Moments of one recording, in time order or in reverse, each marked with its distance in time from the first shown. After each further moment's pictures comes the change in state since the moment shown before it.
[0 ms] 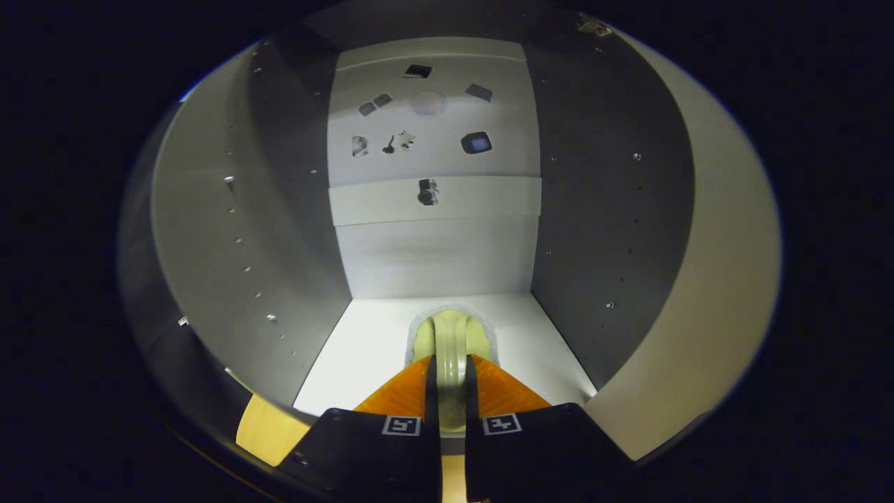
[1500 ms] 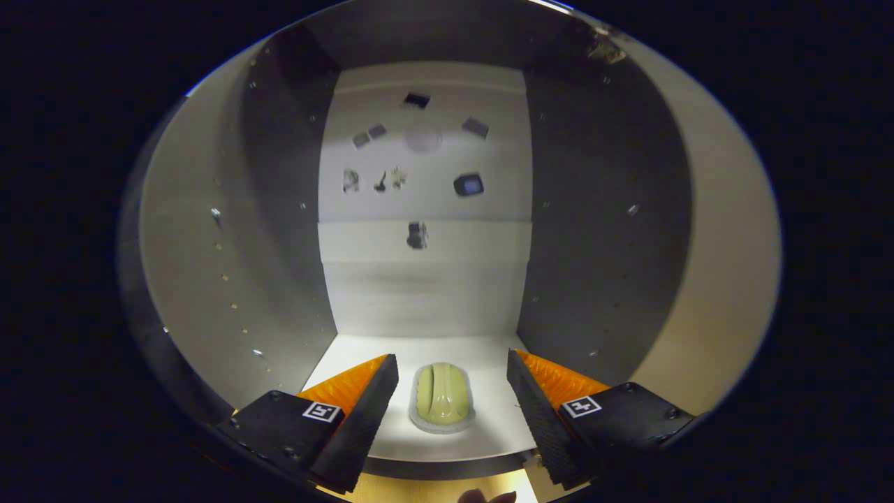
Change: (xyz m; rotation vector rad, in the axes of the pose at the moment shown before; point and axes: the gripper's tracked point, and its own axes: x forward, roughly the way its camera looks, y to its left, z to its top) arm -0.032 -0.004 0.060 -0.057 -0.213 -0.047
